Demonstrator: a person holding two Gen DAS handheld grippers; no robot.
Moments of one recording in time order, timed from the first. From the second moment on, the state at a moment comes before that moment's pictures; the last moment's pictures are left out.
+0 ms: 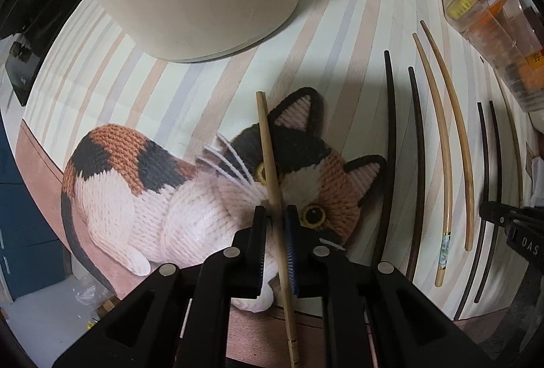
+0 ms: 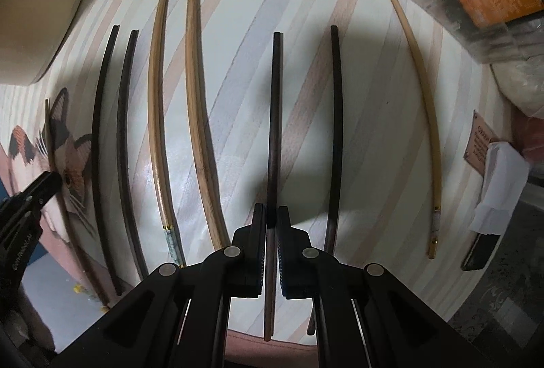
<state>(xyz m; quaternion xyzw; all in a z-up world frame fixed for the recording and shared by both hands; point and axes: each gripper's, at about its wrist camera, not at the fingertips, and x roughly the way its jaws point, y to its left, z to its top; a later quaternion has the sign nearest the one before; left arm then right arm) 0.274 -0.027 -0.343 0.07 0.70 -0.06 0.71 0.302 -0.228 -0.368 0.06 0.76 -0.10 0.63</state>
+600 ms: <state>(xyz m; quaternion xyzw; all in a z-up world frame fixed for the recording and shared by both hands) 0.243 -0.009 -0.225 0.02 0.59 -0.09 0.80 0.267 -0.203 -0.235 0.13 0.61 -0.04 0.78</state>
